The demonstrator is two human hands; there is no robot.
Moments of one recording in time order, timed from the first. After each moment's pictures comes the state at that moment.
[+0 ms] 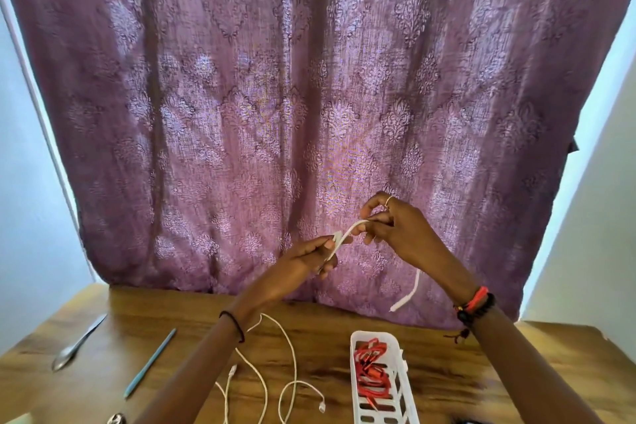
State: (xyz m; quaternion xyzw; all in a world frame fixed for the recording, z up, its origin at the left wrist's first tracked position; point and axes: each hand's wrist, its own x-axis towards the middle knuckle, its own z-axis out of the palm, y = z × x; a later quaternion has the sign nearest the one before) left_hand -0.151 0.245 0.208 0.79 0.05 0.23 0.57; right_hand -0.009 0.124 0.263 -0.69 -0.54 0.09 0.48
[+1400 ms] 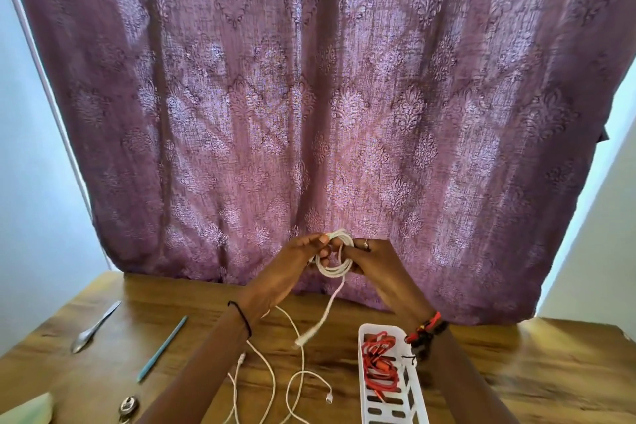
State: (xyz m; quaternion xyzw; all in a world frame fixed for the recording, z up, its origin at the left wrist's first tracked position) left_hand -0.141 0.264 0.183 0.67 0.16 0.27 0.68; right_hand -0.030 0.170 0.181 -0.67 -0.33 0.24 0.62
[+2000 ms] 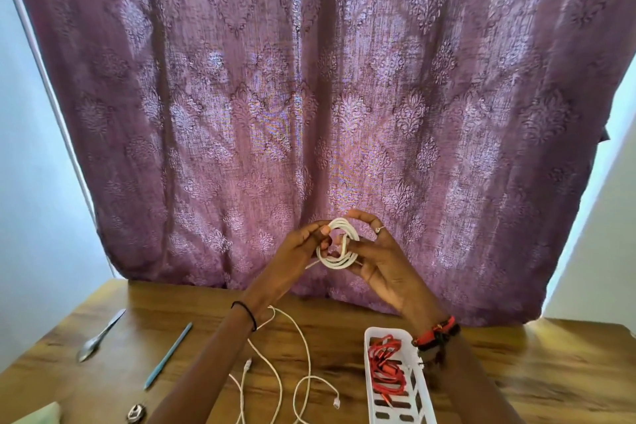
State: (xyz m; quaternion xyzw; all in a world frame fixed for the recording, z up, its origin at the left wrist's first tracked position) left_hand -0.139 0.273 0.194 0.69 0.10 0.31 0.64; right_hand -0.036 0.161 0.199 -0.37 -0.36 0.43 0.74
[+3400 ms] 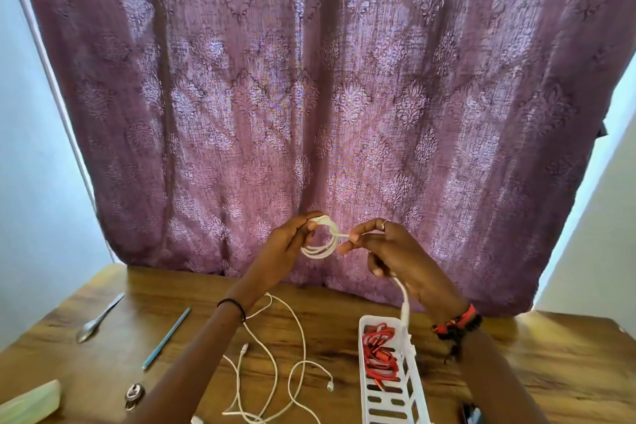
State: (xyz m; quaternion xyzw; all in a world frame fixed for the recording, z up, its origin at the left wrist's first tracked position) left_hand -0.161 0.282 0.183 0.83 0.10 0.39 0.38; right_hand -0.034 0.132 0.218 -0.64 -0.39 0.31 0.59
